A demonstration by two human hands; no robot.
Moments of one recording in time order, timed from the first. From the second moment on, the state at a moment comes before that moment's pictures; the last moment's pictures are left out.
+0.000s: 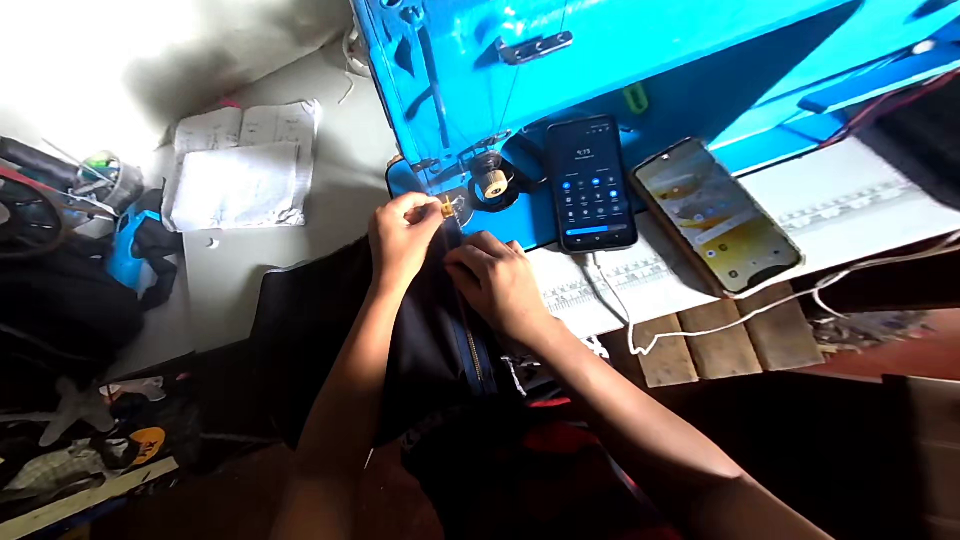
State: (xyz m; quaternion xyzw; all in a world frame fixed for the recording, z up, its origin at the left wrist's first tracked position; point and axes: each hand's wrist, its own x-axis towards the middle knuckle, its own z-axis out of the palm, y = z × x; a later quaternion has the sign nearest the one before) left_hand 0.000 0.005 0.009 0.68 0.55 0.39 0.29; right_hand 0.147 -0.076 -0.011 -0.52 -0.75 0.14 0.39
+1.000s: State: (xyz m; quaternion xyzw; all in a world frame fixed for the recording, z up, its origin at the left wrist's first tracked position) left_hand -0.002 0.007 0.007 0.69 0.55 0.37 0.28; right_hand 0.147 -0.076 -0.012 -0.52 -0.75 0.14 0.39
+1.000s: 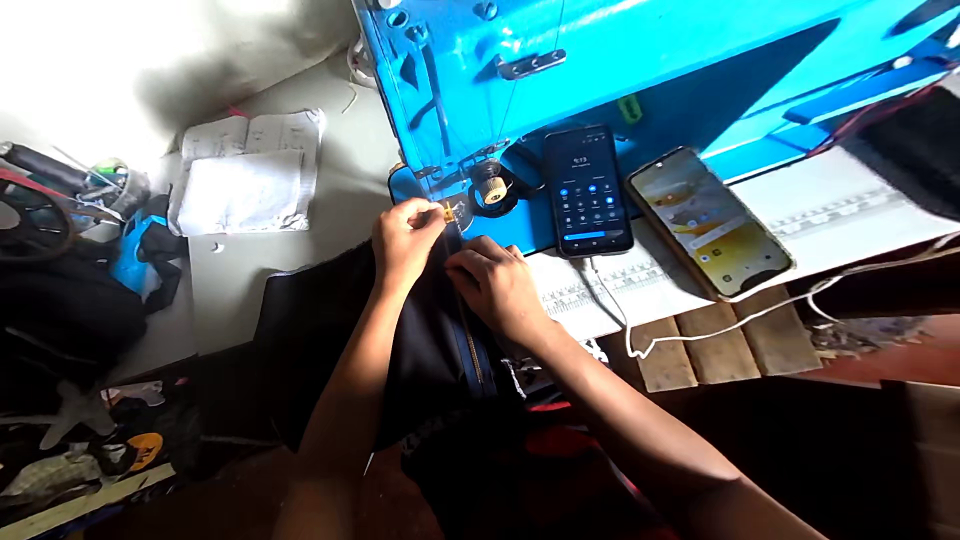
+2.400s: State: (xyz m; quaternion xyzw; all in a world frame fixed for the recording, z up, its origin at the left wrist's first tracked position) left_hand -0.009 -0.013 0.040 0.77 0.54 0.20 0.27; right_hand 0.152 -0.071 0.015 -0.52 -0.75 0.20 0.37
